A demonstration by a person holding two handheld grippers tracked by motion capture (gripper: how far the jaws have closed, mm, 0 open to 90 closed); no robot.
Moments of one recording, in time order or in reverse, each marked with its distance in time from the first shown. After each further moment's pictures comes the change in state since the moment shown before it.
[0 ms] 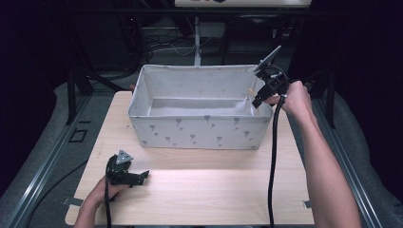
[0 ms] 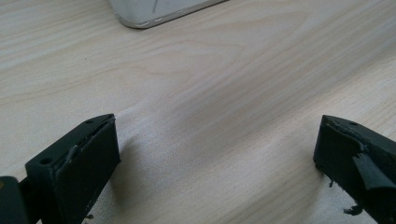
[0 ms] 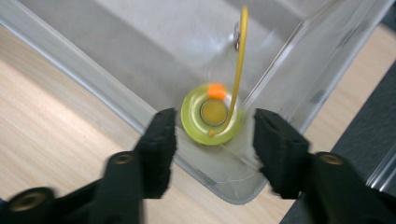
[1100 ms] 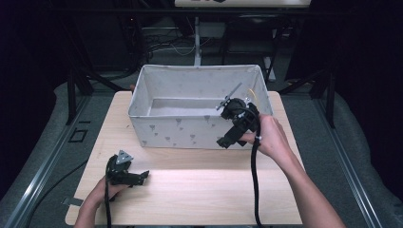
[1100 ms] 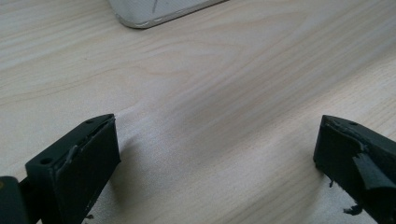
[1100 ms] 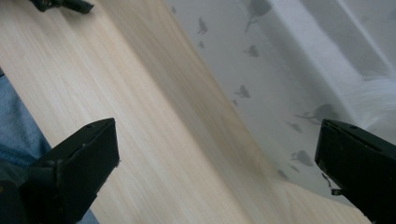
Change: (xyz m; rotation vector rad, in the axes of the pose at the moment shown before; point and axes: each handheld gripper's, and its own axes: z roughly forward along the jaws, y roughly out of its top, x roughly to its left) left arm -0.001 0.000 0.001 -0.009 0.009 -0.001; right arm 0.142 -0.046 0.007 -0.090 0.069 -0.345
